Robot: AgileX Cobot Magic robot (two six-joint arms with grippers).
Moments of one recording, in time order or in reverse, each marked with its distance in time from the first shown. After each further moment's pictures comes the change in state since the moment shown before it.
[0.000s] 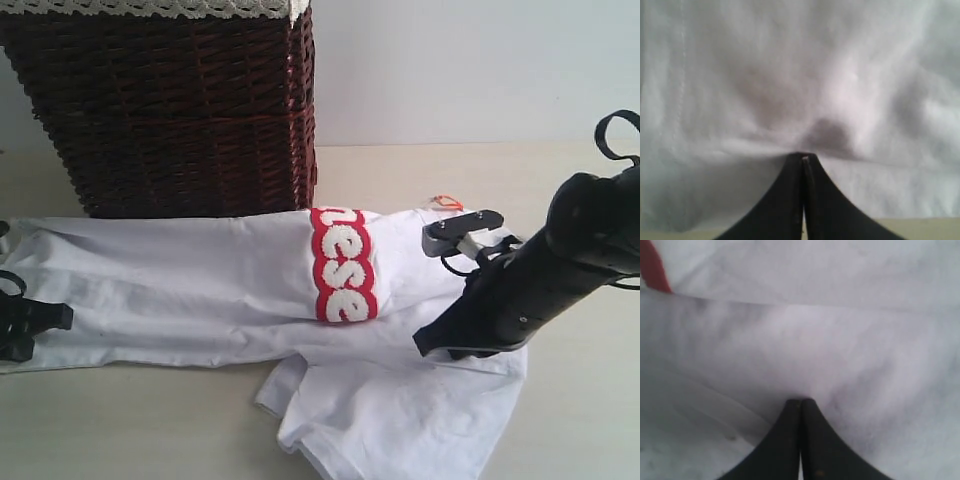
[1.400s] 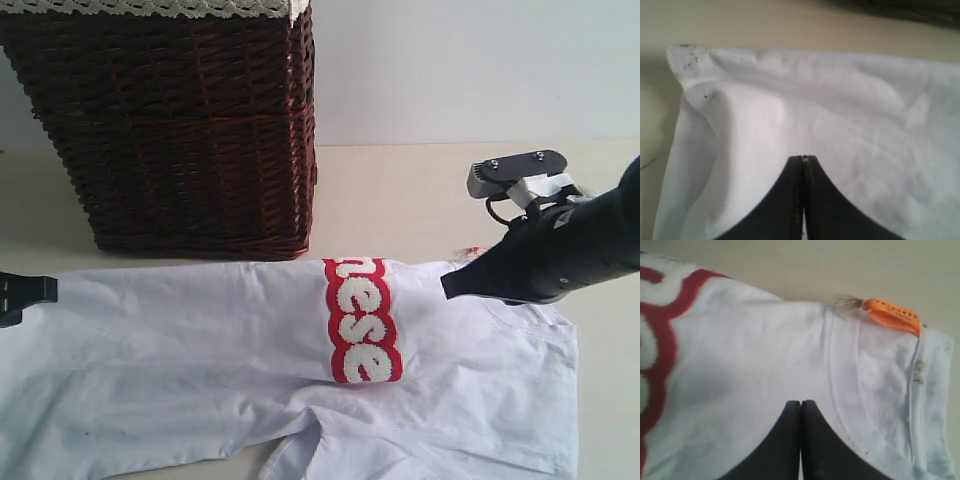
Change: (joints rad) left arm -0.059 -0.320 0.138 0.040 -0.113 -0.114; right arm -0.035 -0.232 0.074 -0.077 -0.133 0.133
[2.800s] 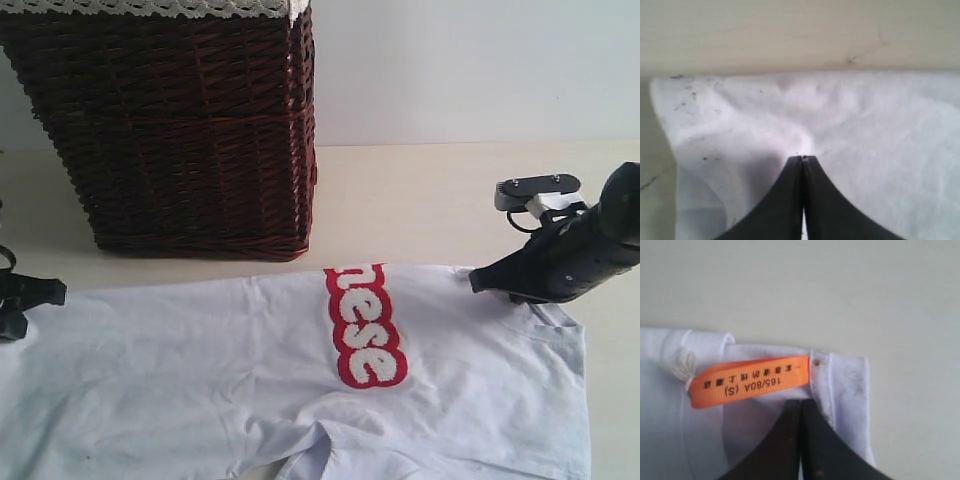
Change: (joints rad) left arm 0.081 0.255 -0.225 0.001 0.209 0.089; right arm -0.175 0.302 -0.139 -0.090 -0.055 0.050
